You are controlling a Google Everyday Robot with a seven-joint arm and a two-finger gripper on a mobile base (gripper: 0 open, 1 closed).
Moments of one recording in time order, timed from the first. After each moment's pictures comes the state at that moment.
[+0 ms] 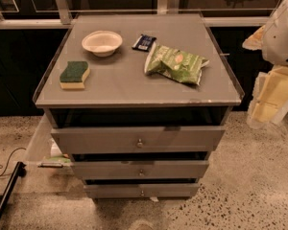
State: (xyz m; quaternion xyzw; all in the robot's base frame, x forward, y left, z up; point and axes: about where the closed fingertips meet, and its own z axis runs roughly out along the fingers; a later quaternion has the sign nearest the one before) arm 0.438 -0.217 0.976 -0.60 0.78 -0.03 0.16
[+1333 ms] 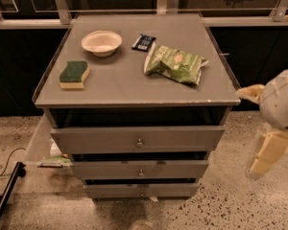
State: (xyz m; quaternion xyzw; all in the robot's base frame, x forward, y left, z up) arm 0.398 -0.222 0.883 -0.62 0.76 0.03 0.18
